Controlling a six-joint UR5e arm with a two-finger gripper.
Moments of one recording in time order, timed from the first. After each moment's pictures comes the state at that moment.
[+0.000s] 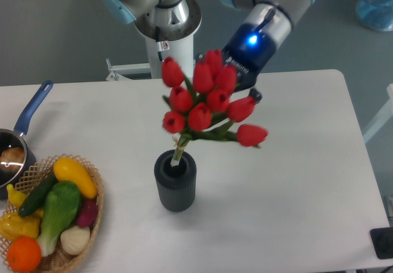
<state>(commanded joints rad) 2.83 -1.68 -1.72 -0.80 0.23 0.88</state>
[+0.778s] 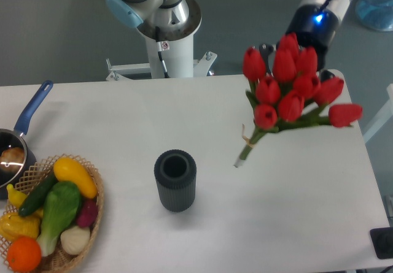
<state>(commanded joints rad) 2.90 -1.76 -1.69 -0.79 0.54 1.00</state>
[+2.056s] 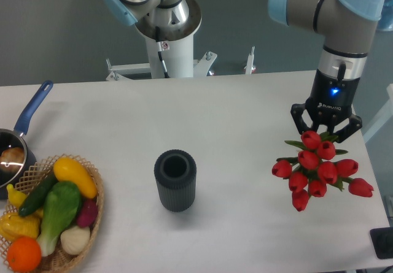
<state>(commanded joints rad) 2.81 -1.93 -1.41 -1.14 1.28 1.21</state>
